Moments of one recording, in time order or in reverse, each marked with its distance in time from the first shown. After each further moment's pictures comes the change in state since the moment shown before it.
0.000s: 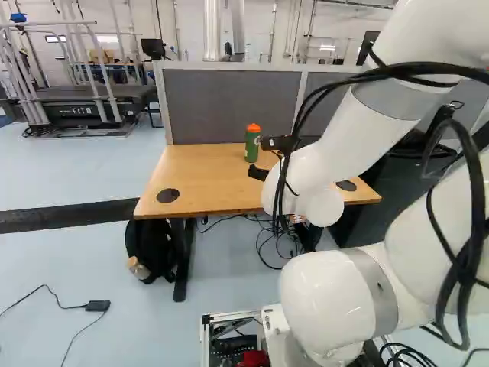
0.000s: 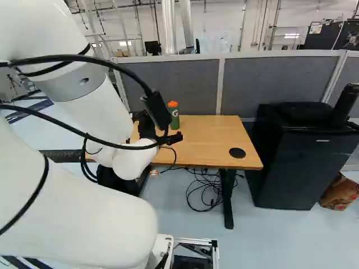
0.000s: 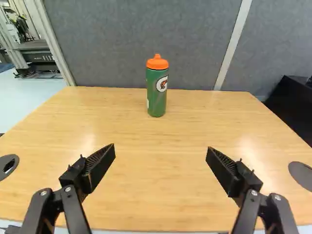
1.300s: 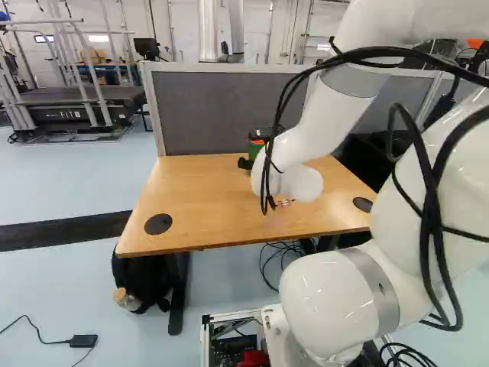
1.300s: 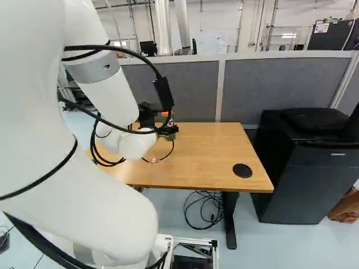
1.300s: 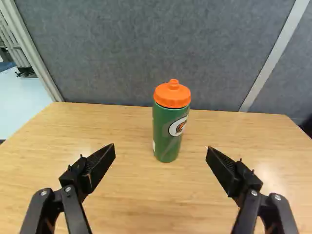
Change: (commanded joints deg) arm 4.0 -12.0 -10.8 0.0 0.0 0.0
